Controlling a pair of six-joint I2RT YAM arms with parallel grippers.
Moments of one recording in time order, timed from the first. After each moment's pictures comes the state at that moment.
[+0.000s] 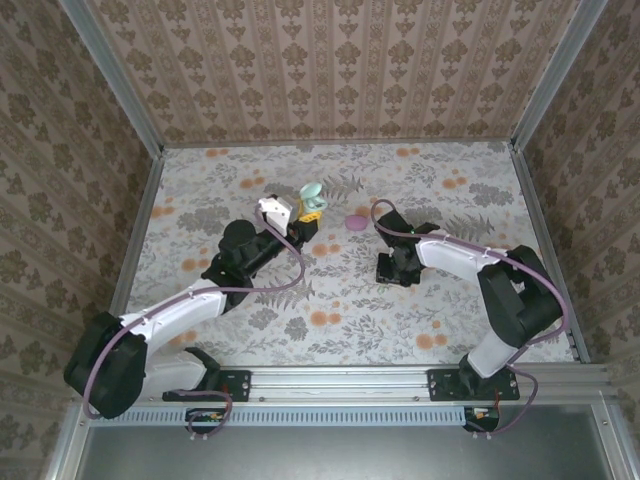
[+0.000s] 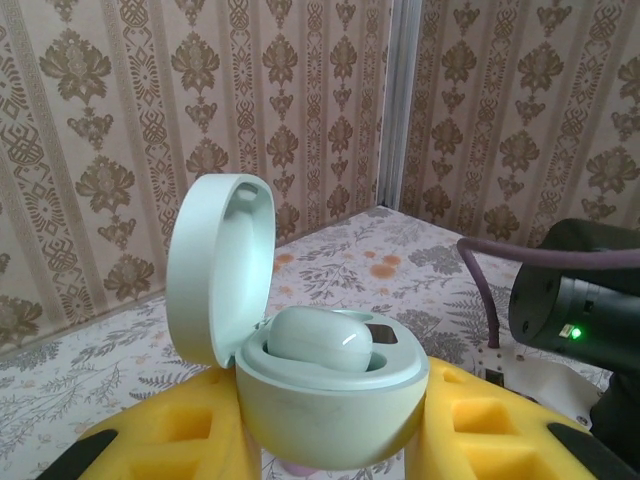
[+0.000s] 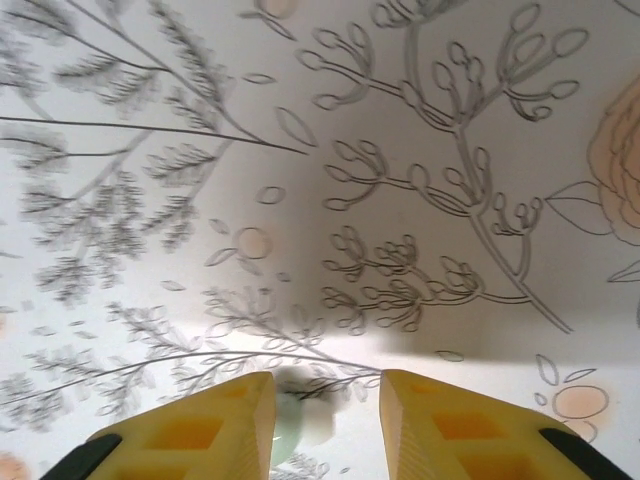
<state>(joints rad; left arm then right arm) -0.67 1.20 0.58 0.64 0.20 -0.03 0.49 1.62 0.95 -0.68 -0.06 0.65</state>
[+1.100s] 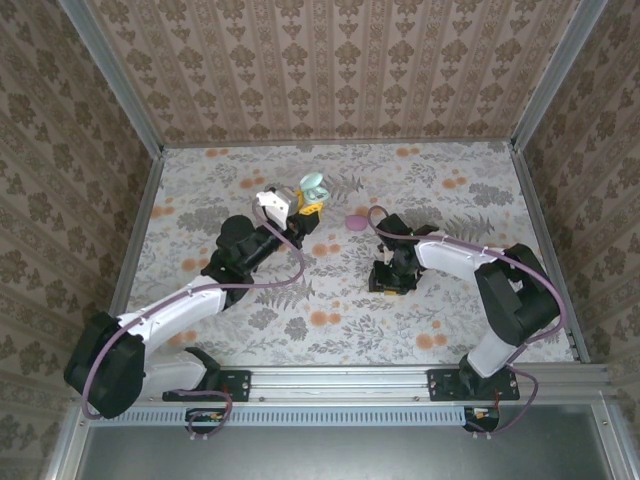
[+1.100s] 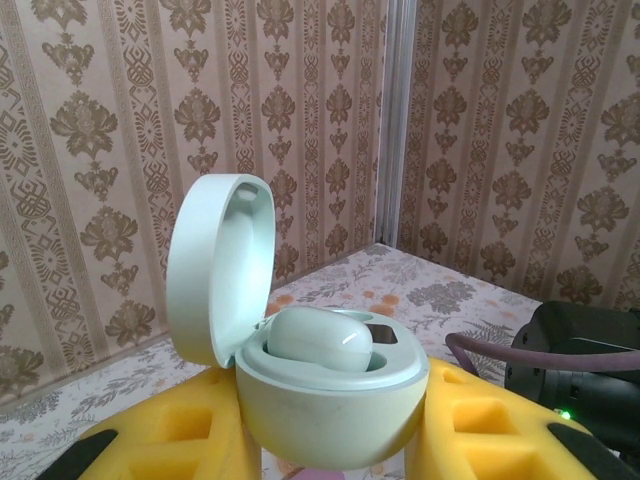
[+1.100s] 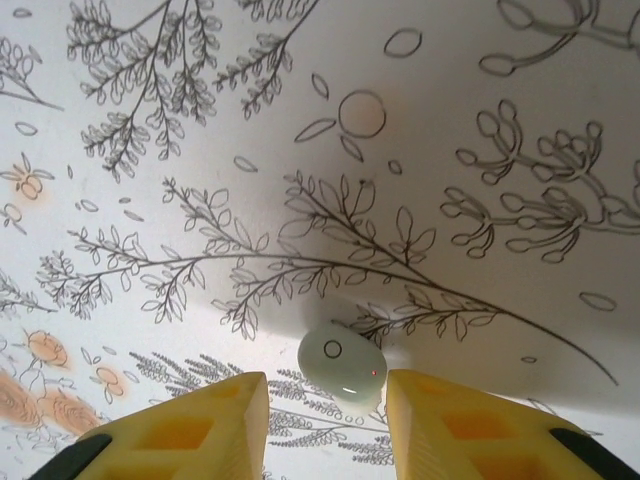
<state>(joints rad) -0.67 1.20 0.63 0.66 0.21 -0.03 0.49 1.64 0.93 -0.70 -0.25 0.56</state>
